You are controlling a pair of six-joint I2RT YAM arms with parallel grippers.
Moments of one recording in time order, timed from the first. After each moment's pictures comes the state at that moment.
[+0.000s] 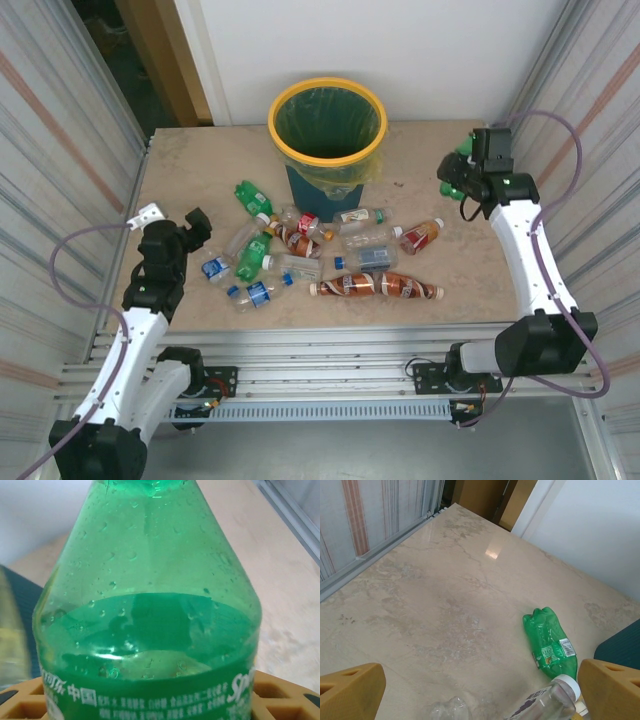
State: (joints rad) left arm -0.10 0.77 0.61 -0.26 -0.33 -0.50; right arm 0.08 1.36 1.44 -0.77 0.10 0.45
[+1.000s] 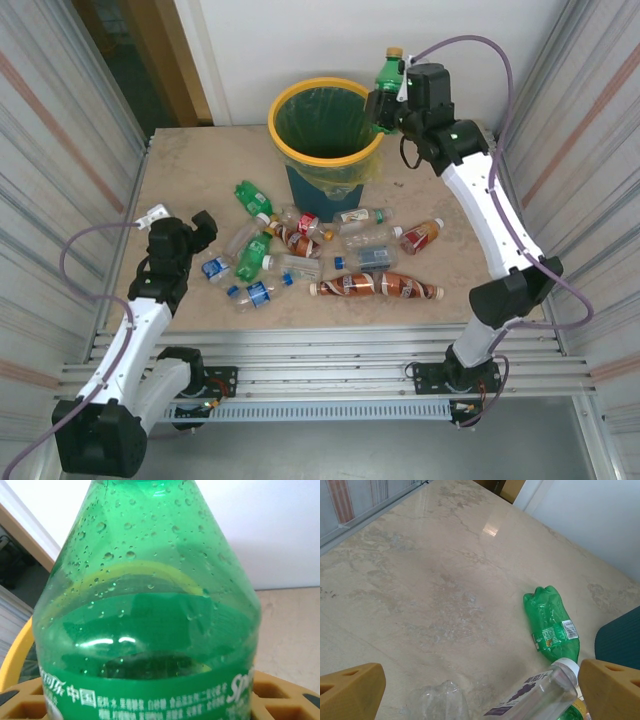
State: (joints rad) left arm -0.10 0.86 0.59 -0.24 -0.27 -0.56; right arm 0.41 1.71 2.02 -0.68 0.10 0.36
